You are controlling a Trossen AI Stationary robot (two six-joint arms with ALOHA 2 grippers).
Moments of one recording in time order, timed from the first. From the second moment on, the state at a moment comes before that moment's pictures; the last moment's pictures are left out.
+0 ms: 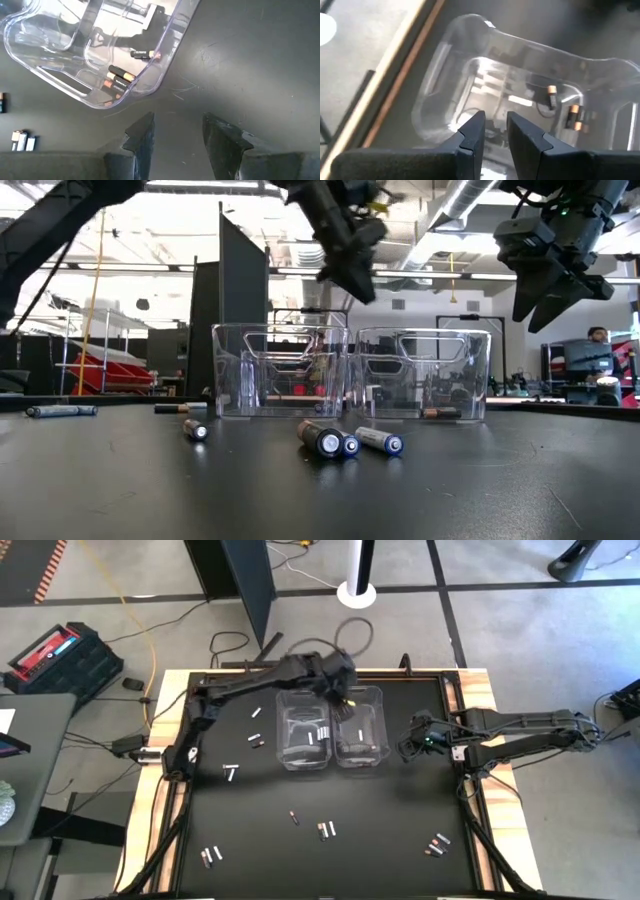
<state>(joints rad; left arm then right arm) 0.33 2.09 2.15 -0.95 -0.07 -0.02 -0.05 0.92 0.76 -0.94 0.18 1.03</state>
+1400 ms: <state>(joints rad) 0.76 1.20 0.85 -0.59 -0.07 -0.05 -0.05 0.92 0.76 -0.94 0.19 1.23</state>
